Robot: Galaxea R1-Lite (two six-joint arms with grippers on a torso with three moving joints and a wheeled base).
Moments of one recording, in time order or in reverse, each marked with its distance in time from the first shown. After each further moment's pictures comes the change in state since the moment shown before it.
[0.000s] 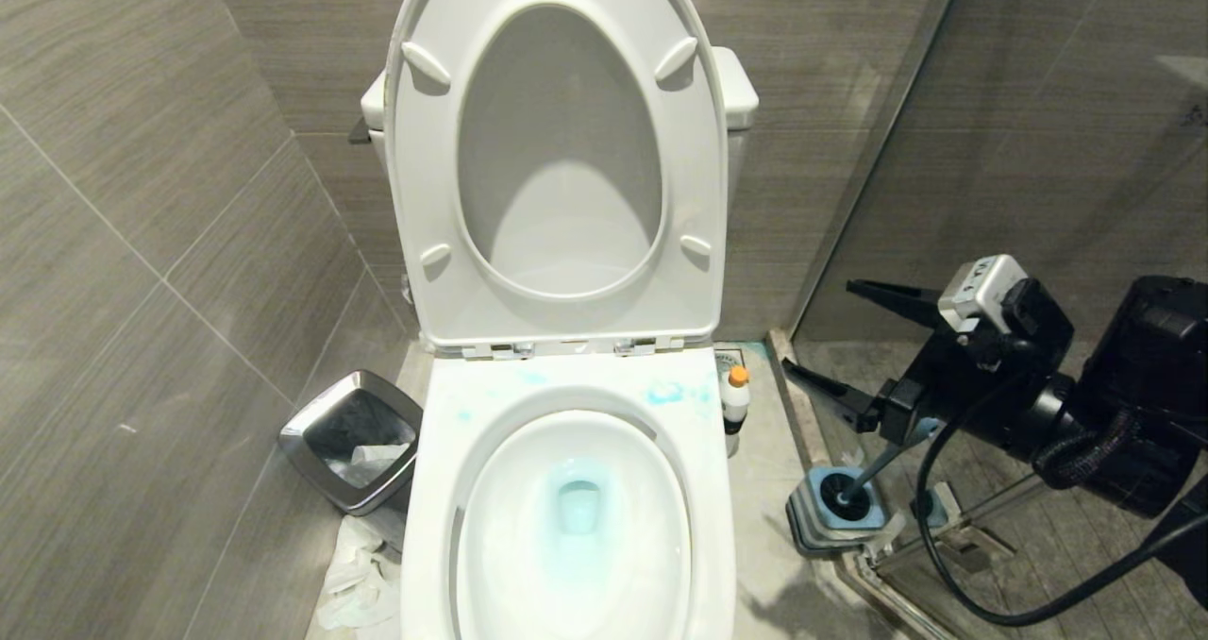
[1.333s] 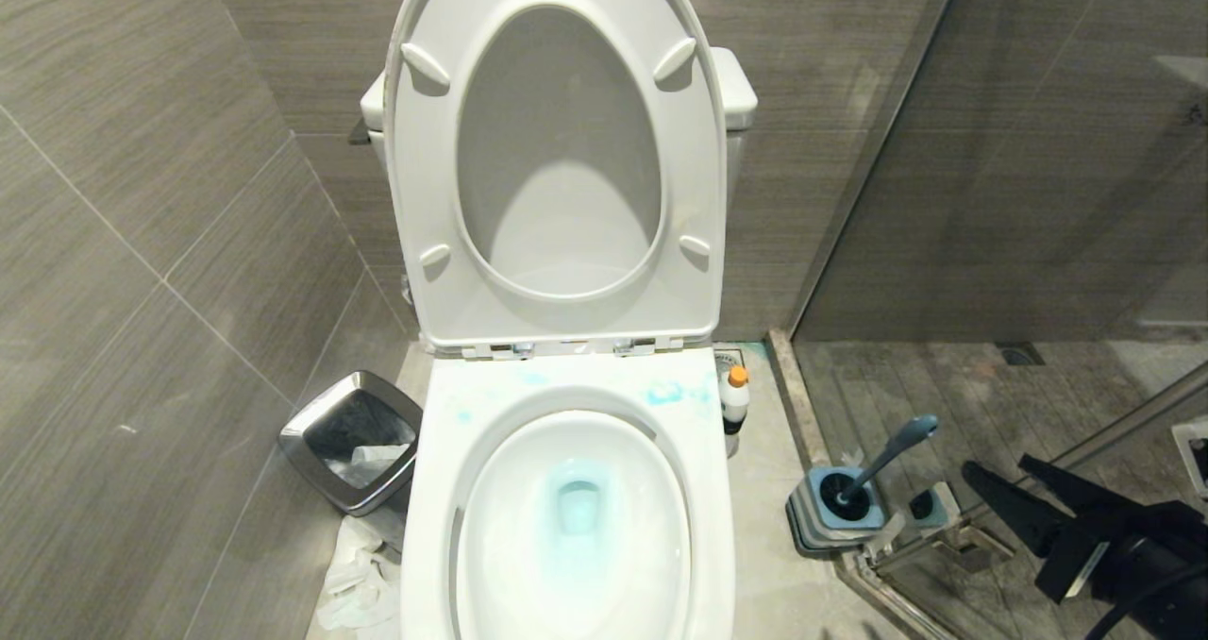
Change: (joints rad) left arm 0.000 0.000 0.000 0.000 0.000 0.000; right arm 0.025 -0.339 0.503 0.010 -0.501 0.562
